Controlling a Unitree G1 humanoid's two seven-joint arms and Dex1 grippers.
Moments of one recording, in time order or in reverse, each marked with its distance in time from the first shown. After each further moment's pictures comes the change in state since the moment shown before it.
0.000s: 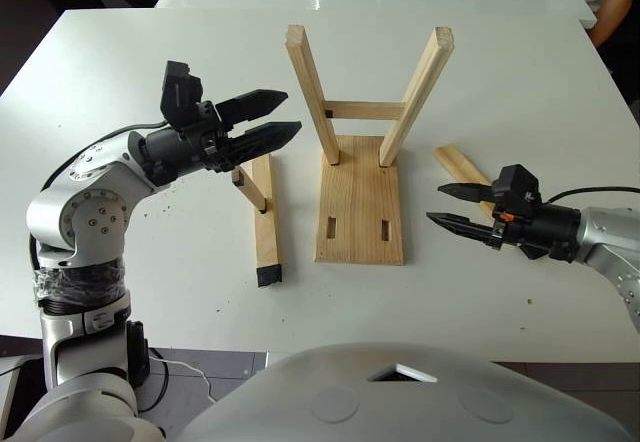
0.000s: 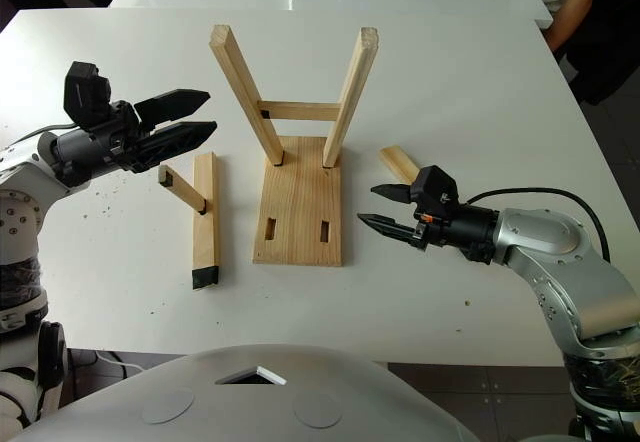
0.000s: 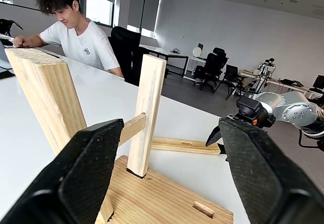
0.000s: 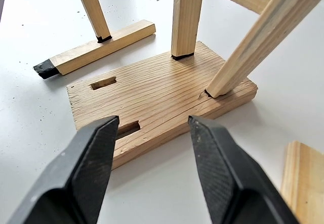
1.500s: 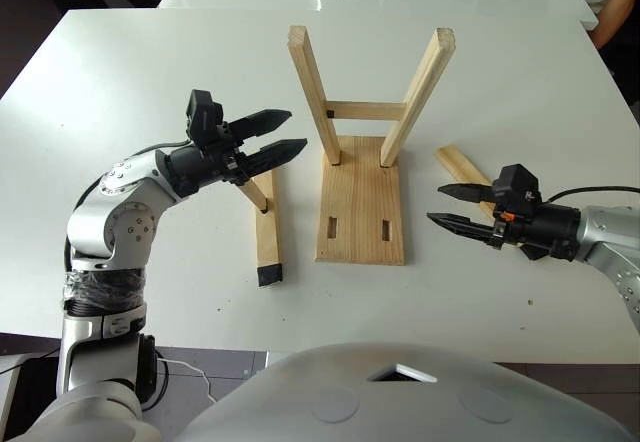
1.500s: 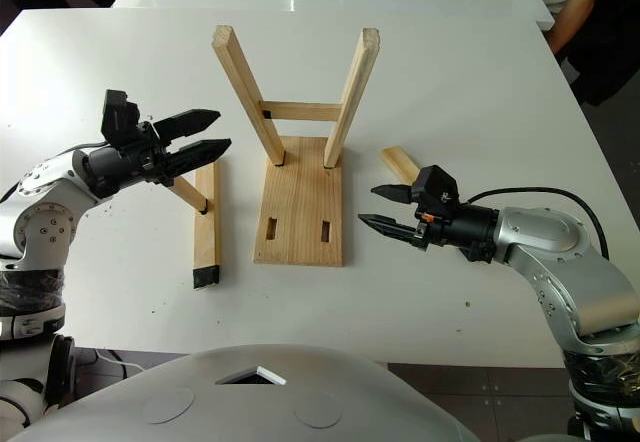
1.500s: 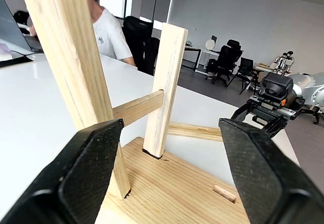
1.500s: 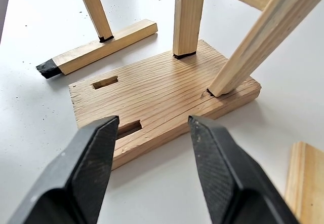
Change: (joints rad) left arm 0.060 -0.047 -0.112 0.120 0.149 -0.216 -0.031; right arm -0.007 0.001 0.004 0.026 -0.002 -0.005 0.036
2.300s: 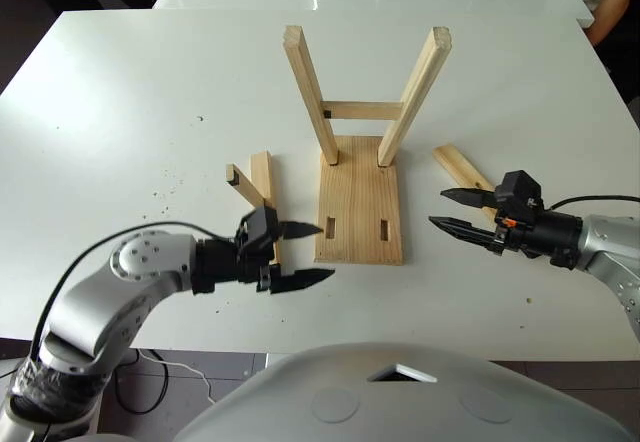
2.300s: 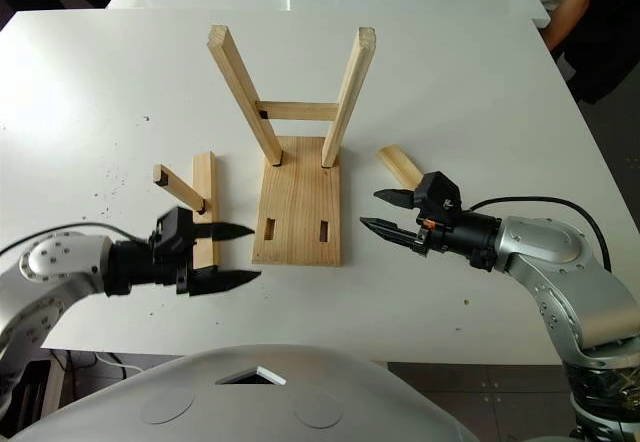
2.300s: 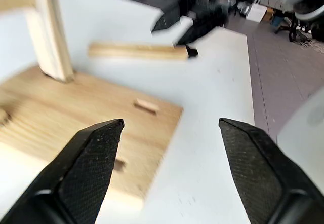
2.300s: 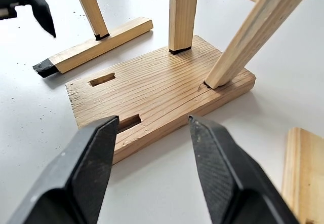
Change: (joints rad) left arm 0.493 0.262 -0.171 -0.543 0.157 0.063 0.083; right arm 0.082 0.016 -0.041 -0.045 0.002 0.000 -0.053
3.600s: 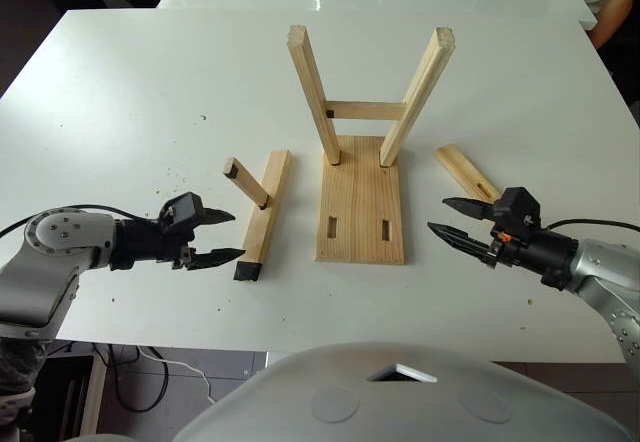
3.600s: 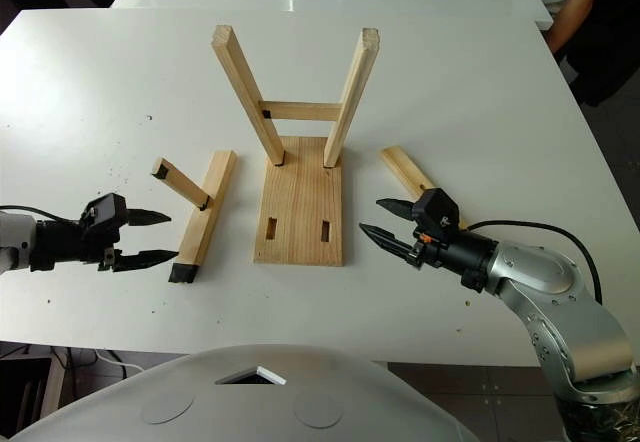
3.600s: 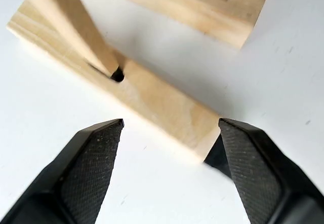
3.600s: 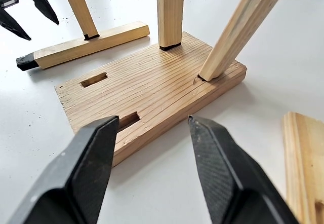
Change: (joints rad) left arm -0.070 0.176 0.188 0.331 0.095 -0.063 -0.208; right arm 0.129 0.074 -0.006 -0.088 -0.039 -0.030 -0.116
